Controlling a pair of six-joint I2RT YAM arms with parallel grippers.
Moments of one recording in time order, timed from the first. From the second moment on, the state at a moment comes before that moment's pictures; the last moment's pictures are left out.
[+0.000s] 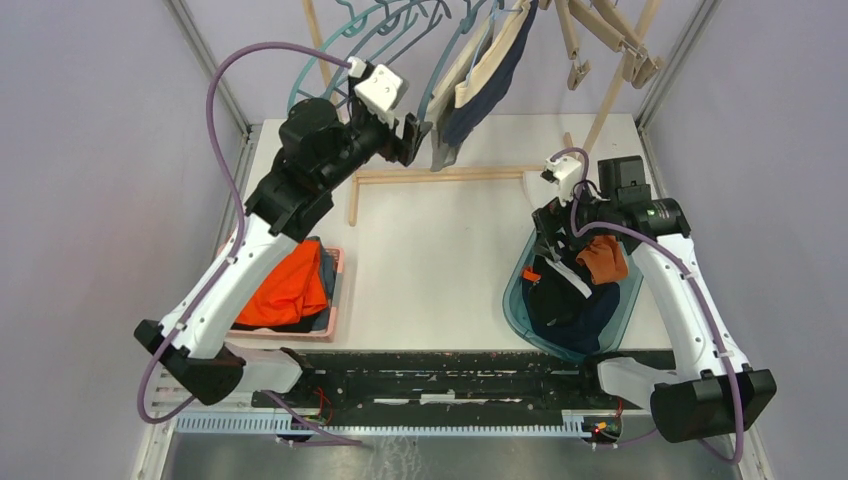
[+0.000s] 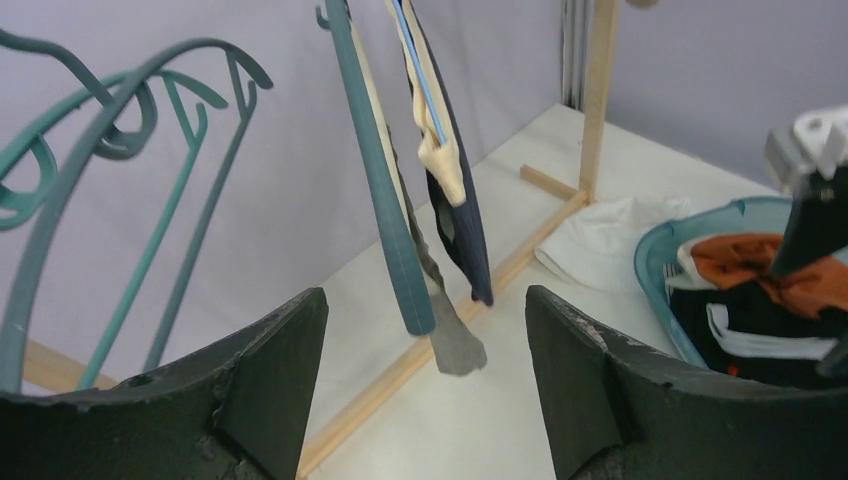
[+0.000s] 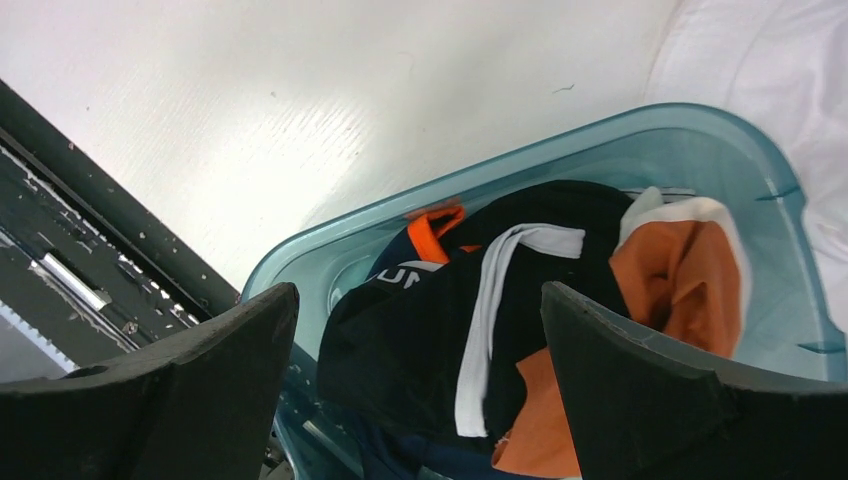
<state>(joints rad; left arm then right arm) -0.64 1.29 1.57 -0.27 0.06 0.22 0.14 1.16 1.25 -1.00 -0.44 -0.40</state>
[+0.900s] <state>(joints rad) -0.64 1.77 2.14 -0.37 -0.10 0.12 0.14 1.15 1.16 -0.98 -0.47 -0.41</state>
